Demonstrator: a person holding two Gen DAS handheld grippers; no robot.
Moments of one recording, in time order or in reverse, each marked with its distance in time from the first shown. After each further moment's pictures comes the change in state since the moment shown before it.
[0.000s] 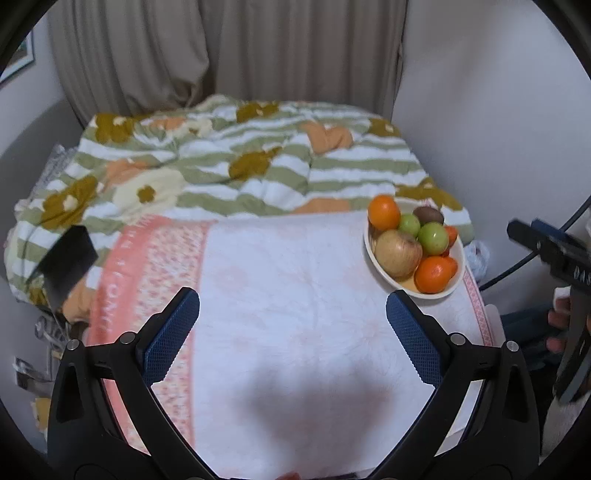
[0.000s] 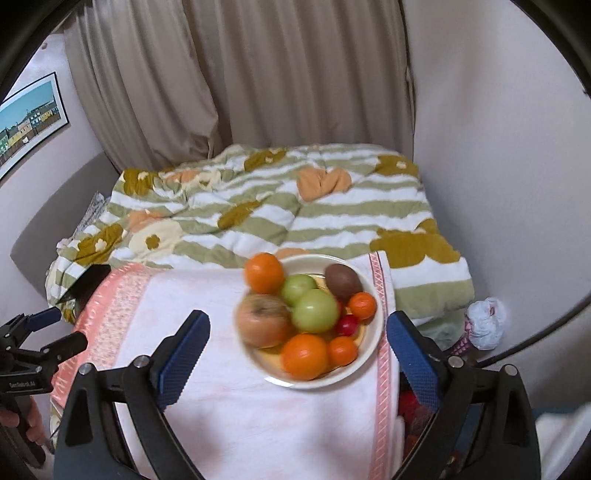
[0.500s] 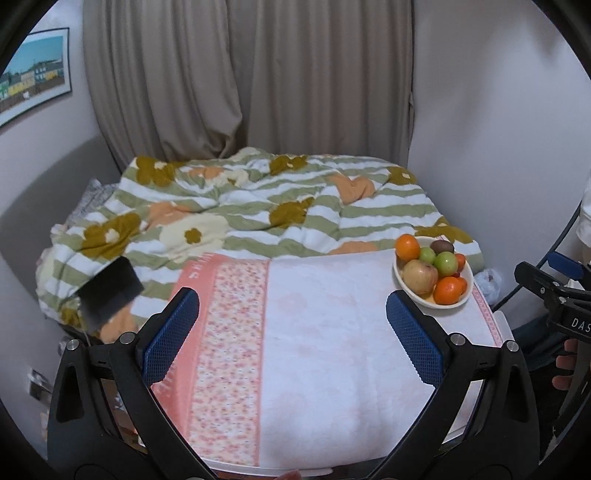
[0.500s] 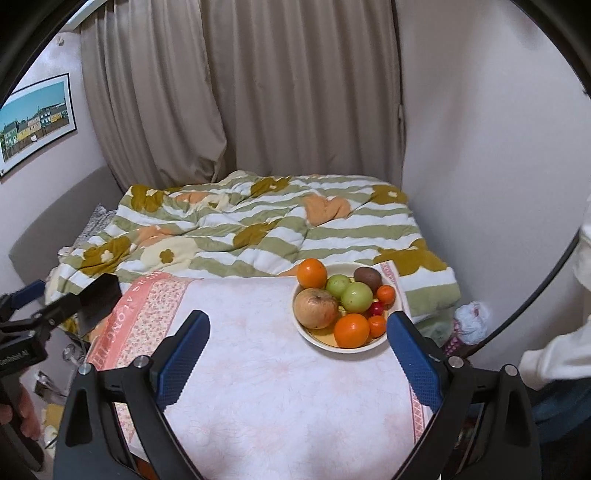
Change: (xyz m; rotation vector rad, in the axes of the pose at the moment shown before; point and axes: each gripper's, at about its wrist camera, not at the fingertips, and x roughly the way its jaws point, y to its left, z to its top) left arm -0.098 0.054 -0.025 0.011 -0.204 0.086; right arm -0.075 0.100 -0.039 -0.019 -0.111 -0.097
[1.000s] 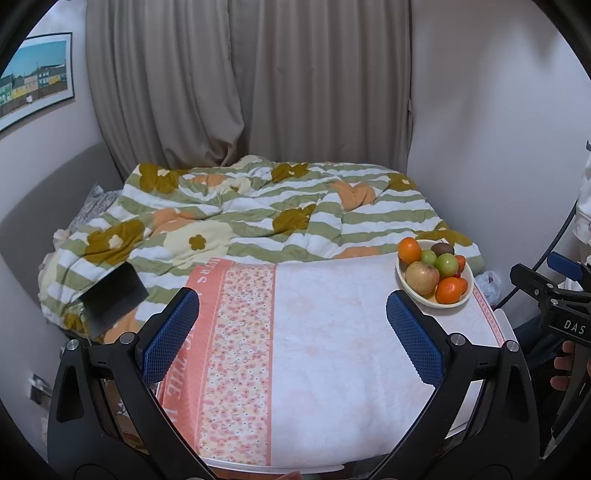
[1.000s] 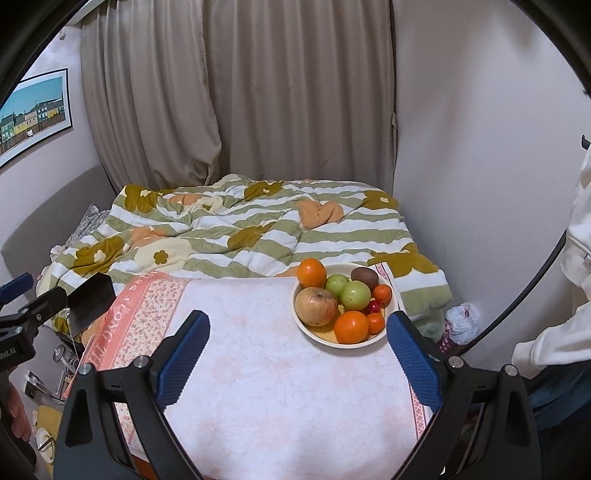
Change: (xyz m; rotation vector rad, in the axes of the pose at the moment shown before) left arm -0.010 0.009 -0.006 0.005 -0.029 -0.006; right arm -0.011 0.018 -0.008 -0.012 -0.015 -0.037
